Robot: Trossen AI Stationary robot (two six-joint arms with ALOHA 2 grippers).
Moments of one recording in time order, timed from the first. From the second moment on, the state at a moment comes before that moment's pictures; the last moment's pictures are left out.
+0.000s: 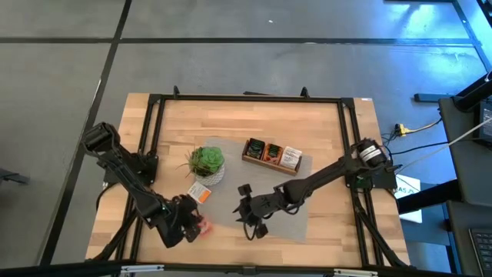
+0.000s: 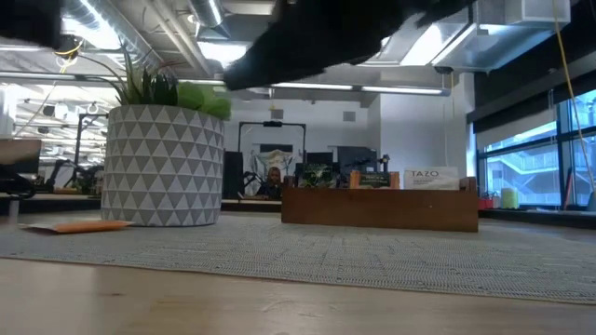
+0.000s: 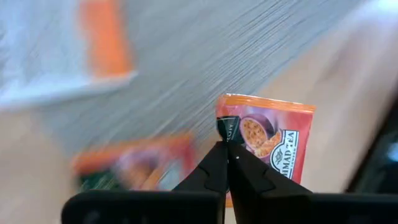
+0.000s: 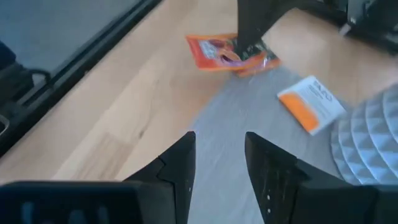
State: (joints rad) left arm -0.87 1.55 0.83 -0.46 -0.45 -1.62; right arm 0.41 1.97 1.29 0.05 0.11 -0.16
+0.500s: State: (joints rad) left arm -0.62 1.65 1.05 -0.24 -0.67 -0.63; right arm 0.40 1.61 1.05 -0.12 0.19 0.24
